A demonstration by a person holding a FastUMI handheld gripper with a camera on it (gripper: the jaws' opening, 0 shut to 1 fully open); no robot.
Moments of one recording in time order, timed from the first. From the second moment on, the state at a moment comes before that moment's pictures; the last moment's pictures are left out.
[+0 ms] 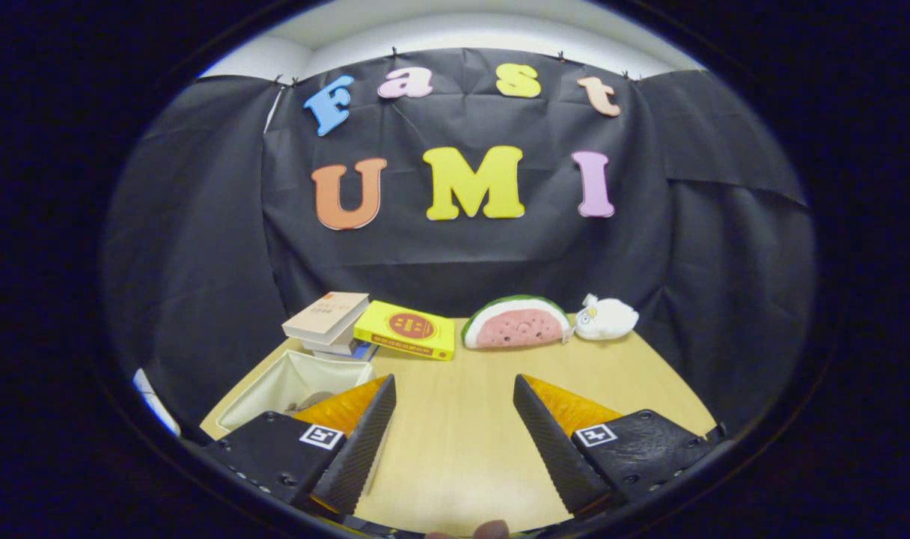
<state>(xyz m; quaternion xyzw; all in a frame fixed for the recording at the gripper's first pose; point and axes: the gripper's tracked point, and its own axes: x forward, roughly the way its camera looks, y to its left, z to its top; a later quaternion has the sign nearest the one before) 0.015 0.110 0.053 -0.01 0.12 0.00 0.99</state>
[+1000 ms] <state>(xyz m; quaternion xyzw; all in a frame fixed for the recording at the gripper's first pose) -0.072 0.105 0.001 -0.04 -0.02 -0.03 1.00</state>
